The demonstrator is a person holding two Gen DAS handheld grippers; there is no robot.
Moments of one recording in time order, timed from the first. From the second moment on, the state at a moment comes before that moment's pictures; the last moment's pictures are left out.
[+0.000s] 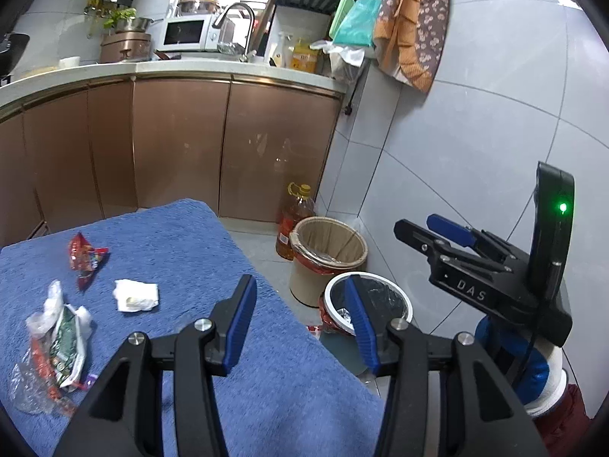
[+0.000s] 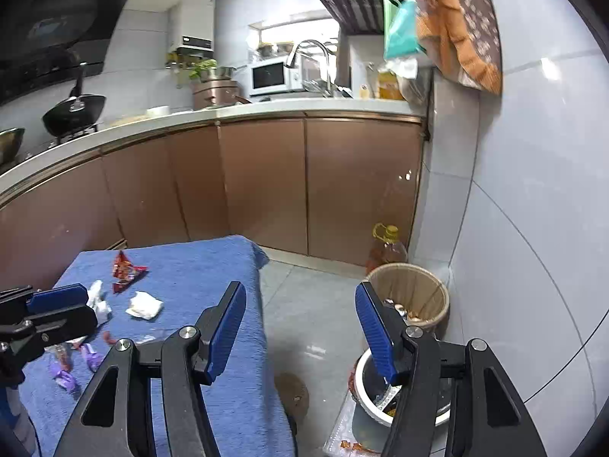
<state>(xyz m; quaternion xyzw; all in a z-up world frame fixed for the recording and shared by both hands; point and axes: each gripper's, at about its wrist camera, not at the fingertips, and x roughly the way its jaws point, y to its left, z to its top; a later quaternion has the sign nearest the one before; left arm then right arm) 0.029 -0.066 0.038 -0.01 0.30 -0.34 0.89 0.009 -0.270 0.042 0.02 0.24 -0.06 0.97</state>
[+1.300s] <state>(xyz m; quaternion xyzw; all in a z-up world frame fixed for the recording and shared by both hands) 0.000 0.144 -0.100 -0.14 0.43 -0.11 0.88 0.063 -0.137 -0.042 -0.04 0.34 0.19 0.92</state>
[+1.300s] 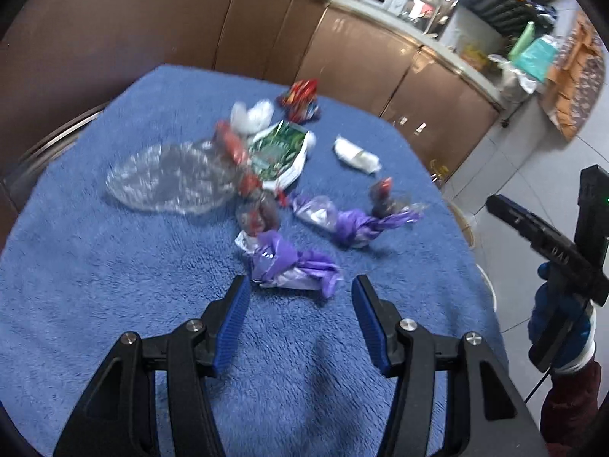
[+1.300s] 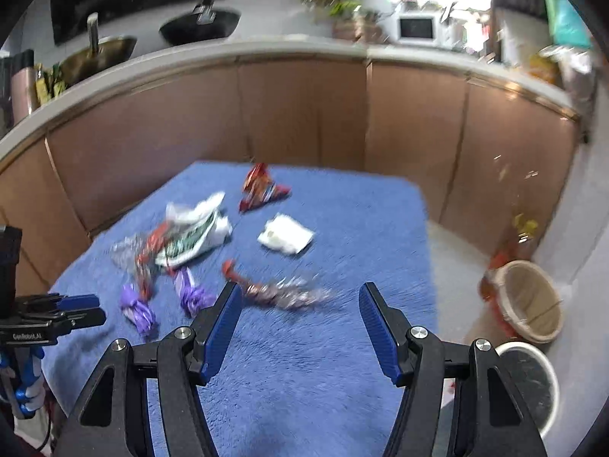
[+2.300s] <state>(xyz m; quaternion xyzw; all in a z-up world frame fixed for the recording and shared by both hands) 0.044 0.108 -0.128 -0.13 0.47 -0.09 0.87 0.147 -0.092 -0.126 -0.12 0.42 0.31 0.84</state>
